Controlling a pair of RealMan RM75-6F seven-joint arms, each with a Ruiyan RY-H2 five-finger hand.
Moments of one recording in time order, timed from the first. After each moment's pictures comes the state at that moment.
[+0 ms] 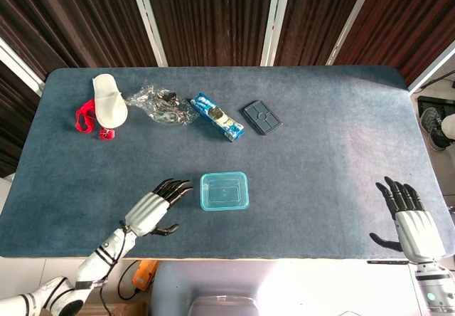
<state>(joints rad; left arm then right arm) -0.57 -1.49 -0.09 -1.50 1.62 1.01 -0.09 0.08 -1.09 0.01 -1.66 -1.54 1.44 -0.05</state>
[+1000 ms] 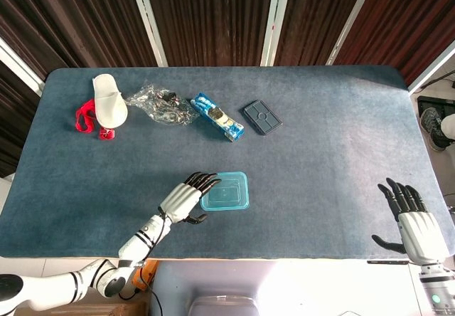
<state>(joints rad) -0.74 -1.72 -0.16 -1.34 1.40 0.87 0.02 0.07 -1.07 0.01 -1.66 -1.55 1.45 -0.02</state>
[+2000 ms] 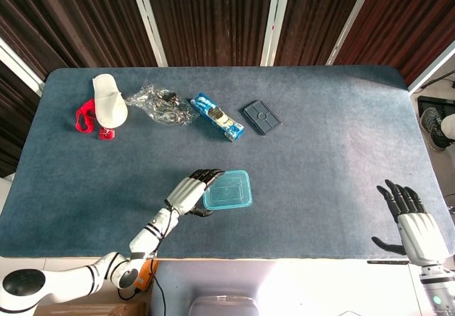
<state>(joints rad) -0.79 -1.83 -0.17 -1.17 1.37 0.89 -0.10 0.07 -1.06 0.00 -1.66 -1.56 1.44 -0.01</state>
